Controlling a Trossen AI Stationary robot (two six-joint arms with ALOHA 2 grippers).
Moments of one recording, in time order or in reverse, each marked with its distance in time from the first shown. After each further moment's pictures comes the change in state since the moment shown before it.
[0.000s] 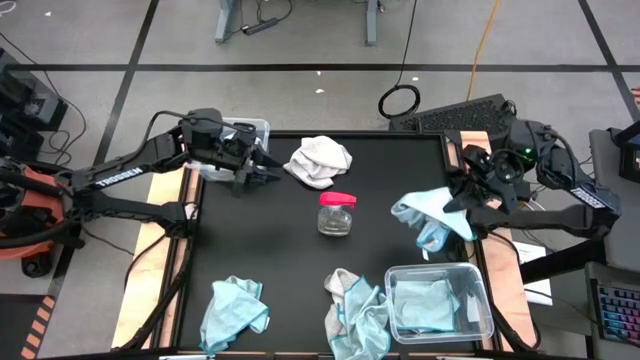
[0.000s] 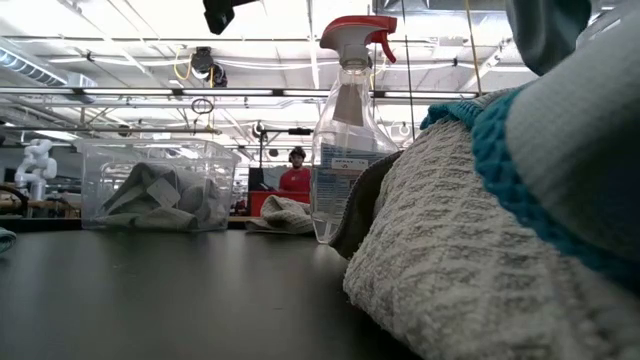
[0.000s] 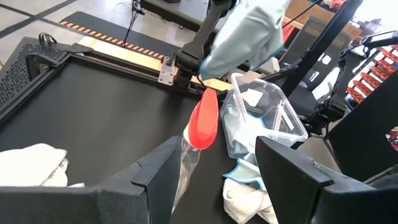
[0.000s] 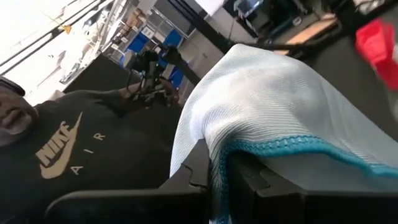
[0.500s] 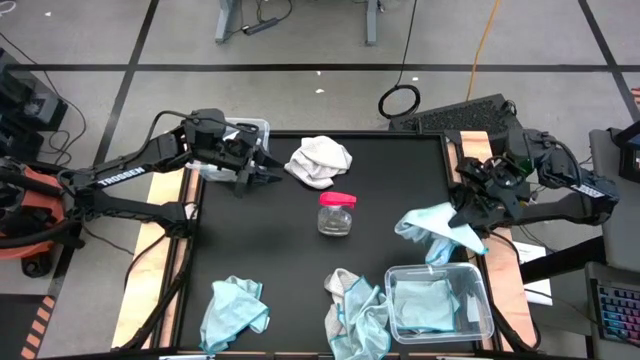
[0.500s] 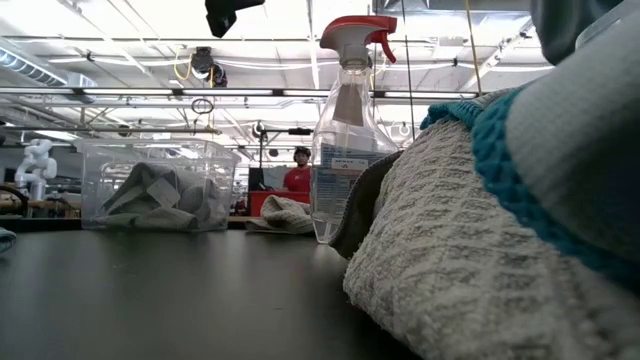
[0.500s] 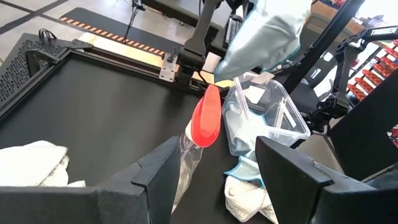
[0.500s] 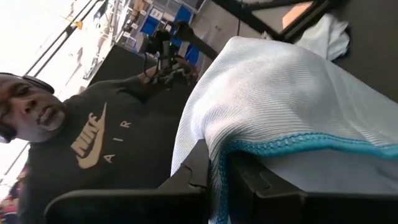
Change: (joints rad) left arm 0.000 0.012 0.000 -0.003 0.000 0.007; right arm 0.197 0.010 0.000 -0.001 0.073 0.206
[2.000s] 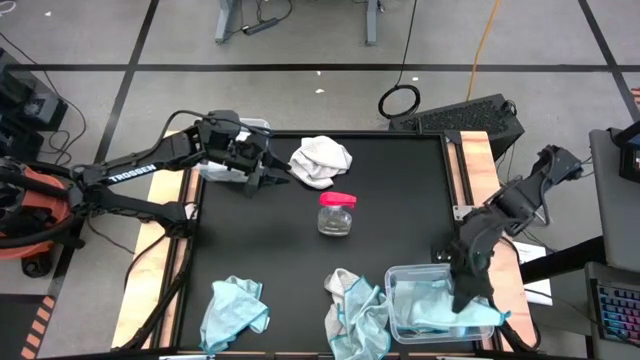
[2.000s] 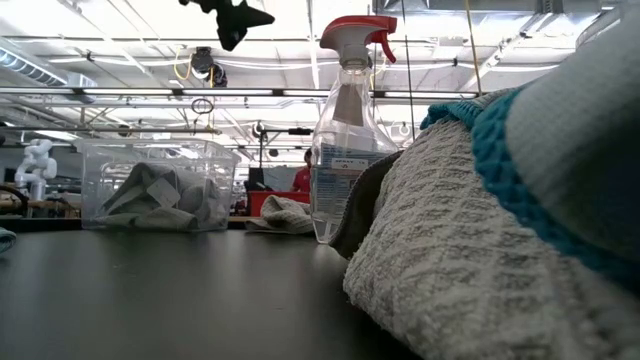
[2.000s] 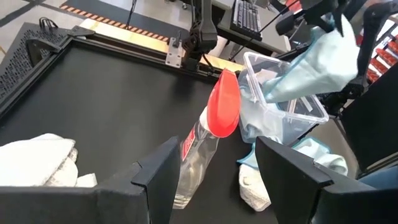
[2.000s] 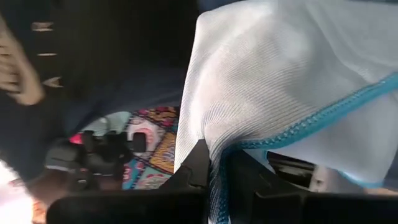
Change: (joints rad) left arm 0.001 0.074 0.000 -0.004 -0.004 0.077; right arm 0.733 0.331 -0.001 -0.020 0.203 0.445
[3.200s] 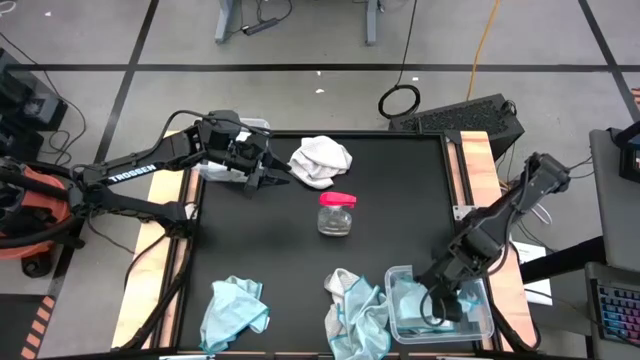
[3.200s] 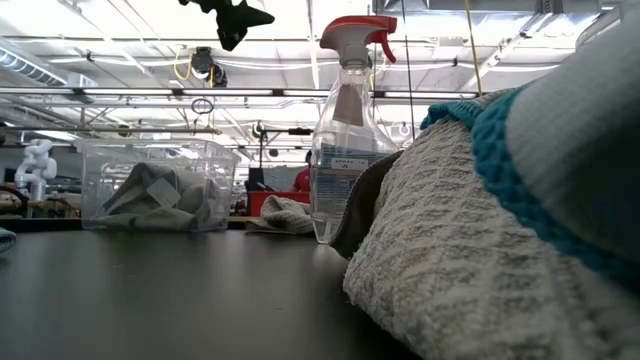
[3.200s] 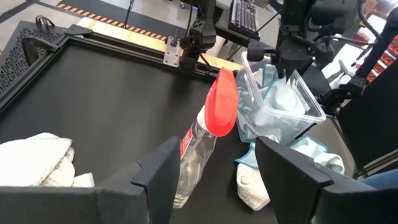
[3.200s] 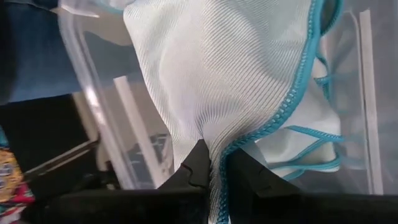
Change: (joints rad) left arm 0.000 0.000 0.000 -0.002 0.009 -0.004; right arm 0.091 0.262 -0.042 -0.295 0.278 -0.354
